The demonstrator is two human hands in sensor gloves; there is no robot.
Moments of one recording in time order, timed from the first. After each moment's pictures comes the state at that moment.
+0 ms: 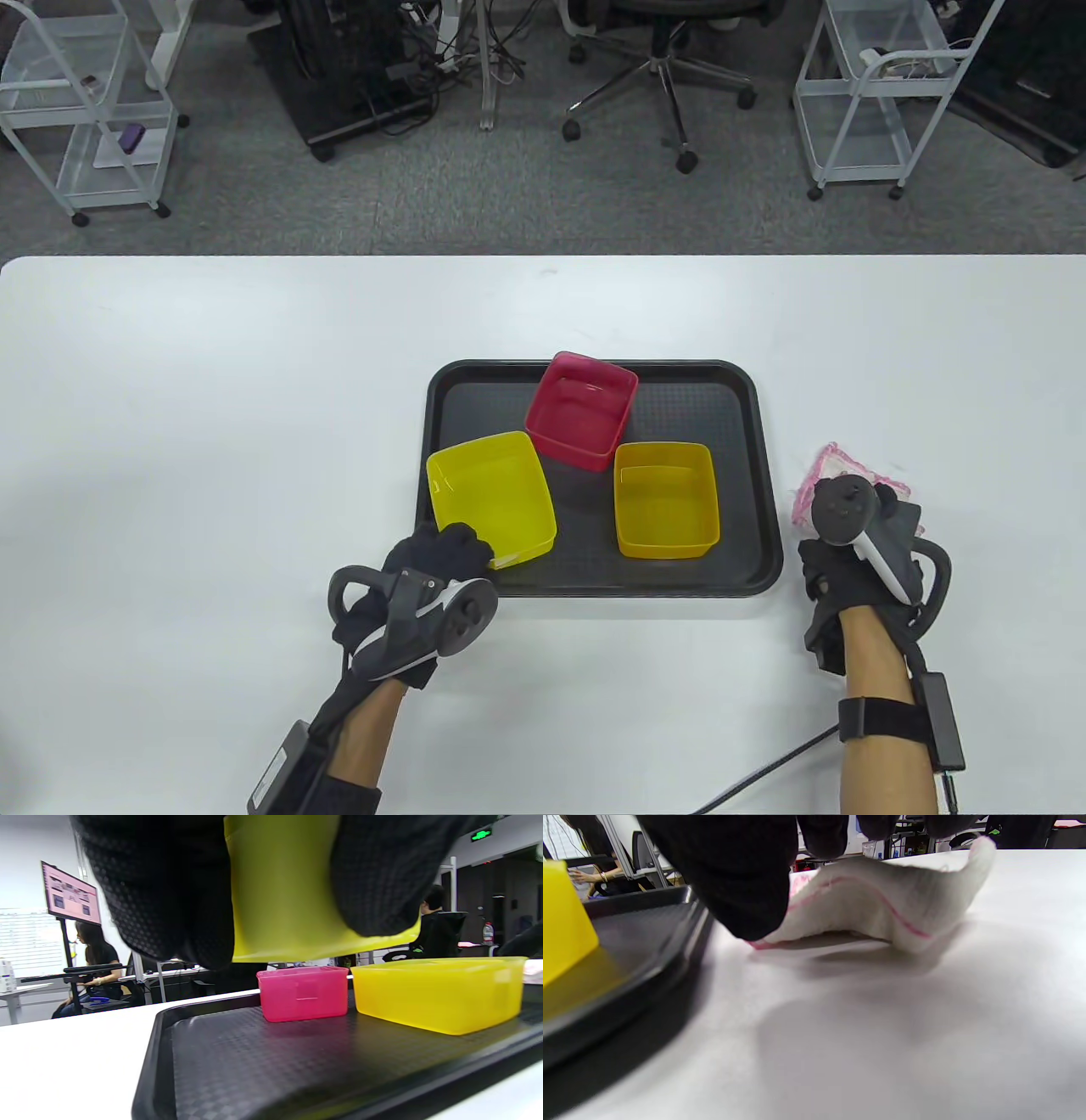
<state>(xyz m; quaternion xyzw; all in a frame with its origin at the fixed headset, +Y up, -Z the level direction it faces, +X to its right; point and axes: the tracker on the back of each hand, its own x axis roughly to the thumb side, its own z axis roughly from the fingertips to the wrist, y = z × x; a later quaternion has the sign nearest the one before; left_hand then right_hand) -0.137 -0.677 -0.201 0.09 -0.19 -0.04 0.98 0.278 -0.733 -0.261 -0.17 0.10 0.98 0.09</state>
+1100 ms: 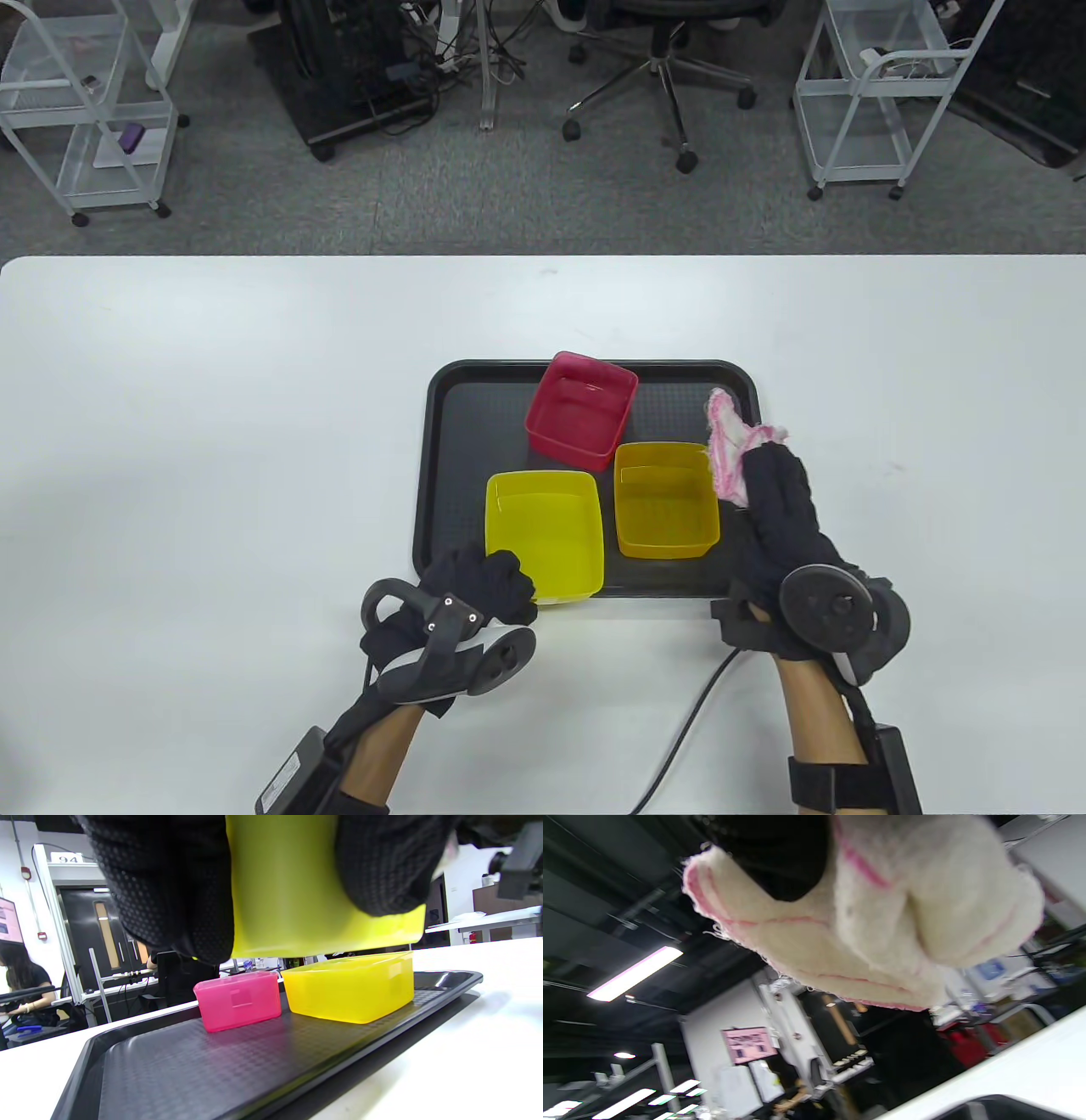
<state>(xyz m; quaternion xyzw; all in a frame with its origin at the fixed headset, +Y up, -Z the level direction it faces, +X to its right) -0.107 -0.672 -0.176 0.11 -0.29 -0.07 0.95 0.174 -0.654 -0.194 0.04 -0.32 0.90 0.30</state>
